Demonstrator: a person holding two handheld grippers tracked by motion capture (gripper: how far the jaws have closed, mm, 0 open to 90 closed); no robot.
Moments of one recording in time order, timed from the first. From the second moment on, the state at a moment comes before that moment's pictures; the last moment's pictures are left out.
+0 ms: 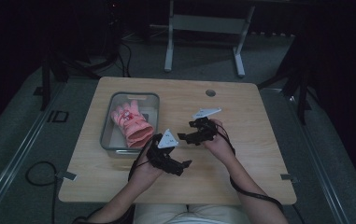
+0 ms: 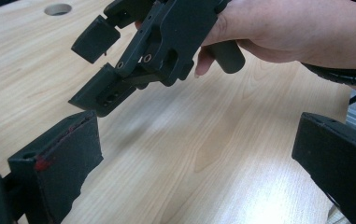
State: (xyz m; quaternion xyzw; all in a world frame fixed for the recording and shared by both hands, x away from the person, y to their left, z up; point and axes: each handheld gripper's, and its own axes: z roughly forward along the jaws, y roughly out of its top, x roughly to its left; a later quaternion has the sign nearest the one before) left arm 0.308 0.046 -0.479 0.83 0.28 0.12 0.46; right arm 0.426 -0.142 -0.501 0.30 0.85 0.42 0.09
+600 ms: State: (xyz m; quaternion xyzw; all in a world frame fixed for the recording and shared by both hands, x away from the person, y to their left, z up) left arm 0.308 0.035 -0.526 0.84 0.28 0.11 0.44; right arm 0.420 -0.180 -0.539 0.32 0.86 0.39 0.12
